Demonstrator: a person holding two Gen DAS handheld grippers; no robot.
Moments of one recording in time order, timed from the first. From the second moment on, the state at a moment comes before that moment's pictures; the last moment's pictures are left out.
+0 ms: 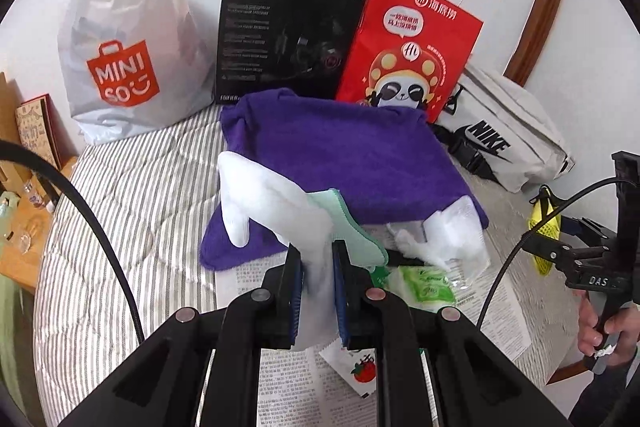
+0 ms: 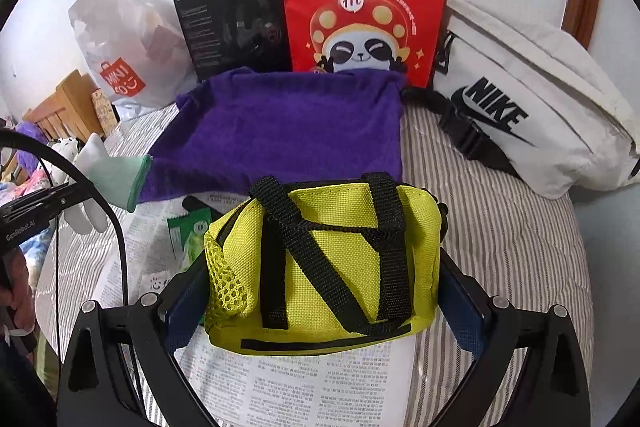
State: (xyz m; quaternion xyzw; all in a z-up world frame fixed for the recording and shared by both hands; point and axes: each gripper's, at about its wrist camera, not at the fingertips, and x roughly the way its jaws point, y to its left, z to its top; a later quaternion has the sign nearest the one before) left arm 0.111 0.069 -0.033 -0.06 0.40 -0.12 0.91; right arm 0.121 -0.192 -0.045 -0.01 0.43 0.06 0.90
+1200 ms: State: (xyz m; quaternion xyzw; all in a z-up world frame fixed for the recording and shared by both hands) left arm 0.288 0.056 -0.045 -0.06 0.40 -0.15 0.90; right arm 0.313 -0.195 -0.058 -0.02 0.43 0.04 0.90
